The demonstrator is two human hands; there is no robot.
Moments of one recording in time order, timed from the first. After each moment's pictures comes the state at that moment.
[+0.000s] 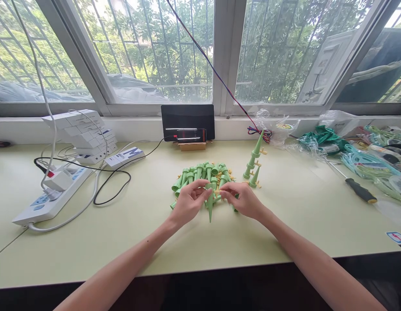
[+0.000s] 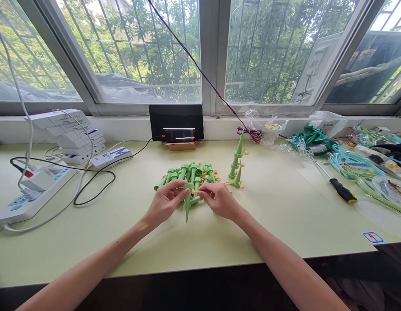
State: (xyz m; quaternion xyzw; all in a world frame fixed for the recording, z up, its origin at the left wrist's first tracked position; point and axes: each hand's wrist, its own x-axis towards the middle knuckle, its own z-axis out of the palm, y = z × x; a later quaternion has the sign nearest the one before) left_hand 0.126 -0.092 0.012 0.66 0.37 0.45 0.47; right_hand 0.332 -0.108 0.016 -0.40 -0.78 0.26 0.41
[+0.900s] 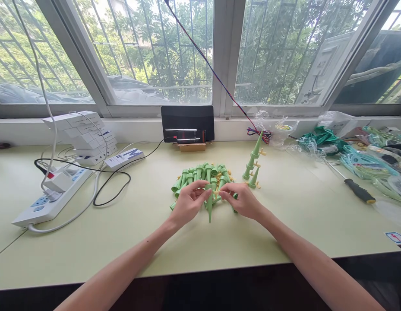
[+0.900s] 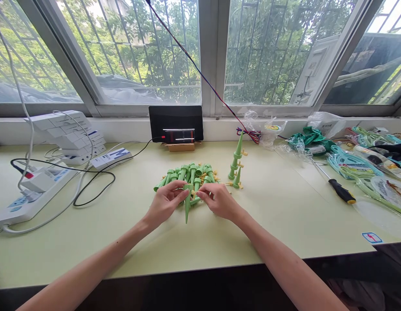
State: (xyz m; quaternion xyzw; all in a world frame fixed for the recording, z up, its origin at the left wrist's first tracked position) left_hand 0.127 -0.092 0.014 0.66 0.37 0.46 0.47; right_hand 0.332 -0.105 0.015 -0.40 -0.79 0.23 0.40
